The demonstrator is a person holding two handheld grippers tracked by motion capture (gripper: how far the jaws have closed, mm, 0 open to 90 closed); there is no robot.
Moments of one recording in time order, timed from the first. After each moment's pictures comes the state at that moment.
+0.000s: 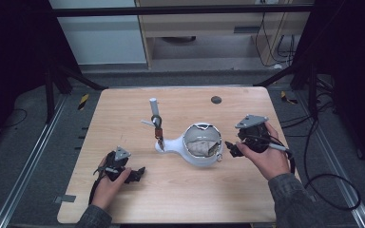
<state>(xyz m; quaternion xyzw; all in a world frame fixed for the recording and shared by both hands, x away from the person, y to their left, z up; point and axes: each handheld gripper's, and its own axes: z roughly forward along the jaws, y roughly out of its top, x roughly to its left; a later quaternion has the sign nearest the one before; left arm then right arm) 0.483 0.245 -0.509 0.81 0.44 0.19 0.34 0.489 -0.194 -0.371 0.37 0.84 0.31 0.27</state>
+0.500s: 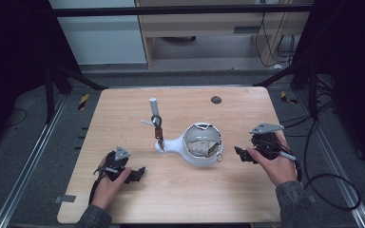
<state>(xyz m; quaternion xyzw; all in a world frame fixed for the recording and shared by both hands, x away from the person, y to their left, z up) 0.483 0.245 -0.509 0.81 0.43 0.19 0.33 0.489 -0.234 -0.411 0.43 0.80 0.34 0.23</state>
